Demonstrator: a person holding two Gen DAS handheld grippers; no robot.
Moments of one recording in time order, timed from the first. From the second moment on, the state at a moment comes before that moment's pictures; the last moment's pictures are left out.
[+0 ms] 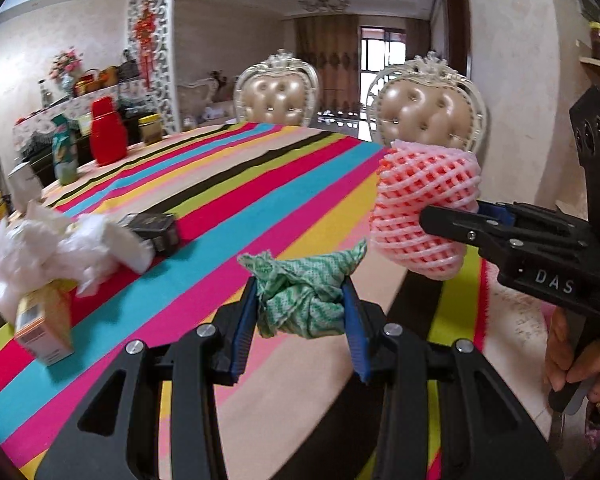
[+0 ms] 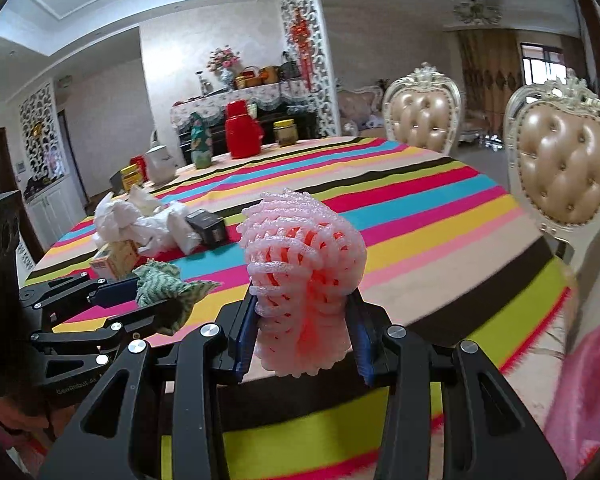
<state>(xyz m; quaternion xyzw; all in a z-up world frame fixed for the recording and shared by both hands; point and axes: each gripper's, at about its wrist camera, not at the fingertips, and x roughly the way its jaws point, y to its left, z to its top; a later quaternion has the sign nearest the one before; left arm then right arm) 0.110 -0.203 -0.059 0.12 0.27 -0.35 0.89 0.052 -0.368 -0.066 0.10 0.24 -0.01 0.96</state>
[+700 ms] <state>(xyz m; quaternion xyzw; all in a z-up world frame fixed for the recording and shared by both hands) 0.045 -0.344 -0.037 0.10 0.21 -0.49 0.84 -0.085 -0.486 -0.068 0.11 0.21 -0.24 0.94</state>
